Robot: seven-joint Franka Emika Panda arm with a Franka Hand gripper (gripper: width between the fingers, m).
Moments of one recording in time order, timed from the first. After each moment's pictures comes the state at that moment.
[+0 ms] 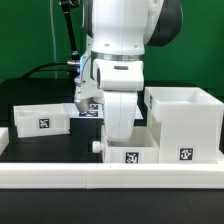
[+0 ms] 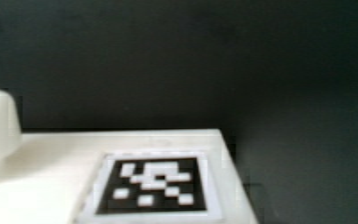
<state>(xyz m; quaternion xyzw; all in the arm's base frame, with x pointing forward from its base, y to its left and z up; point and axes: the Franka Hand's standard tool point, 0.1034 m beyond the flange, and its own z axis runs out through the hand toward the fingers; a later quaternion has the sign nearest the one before) 0.541 -0.011 0.012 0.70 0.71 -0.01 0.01</state>
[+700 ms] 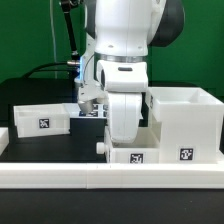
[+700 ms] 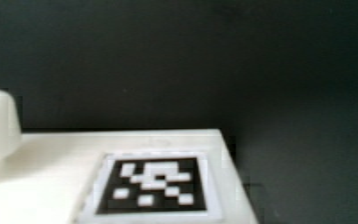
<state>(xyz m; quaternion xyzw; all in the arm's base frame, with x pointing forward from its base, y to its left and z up) 0.542 -0.004 0.011 0.69 0.72 -0.01 0.01</state>
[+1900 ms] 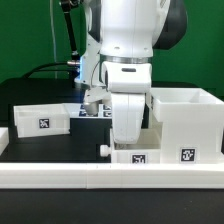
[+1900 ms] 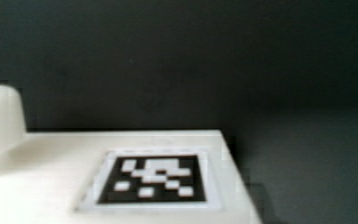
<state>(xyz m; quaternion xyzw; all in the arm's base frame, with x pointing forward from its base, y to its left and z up) 0.547 0.007 0.007 0.72 0.70 -0.01 0.01</state>
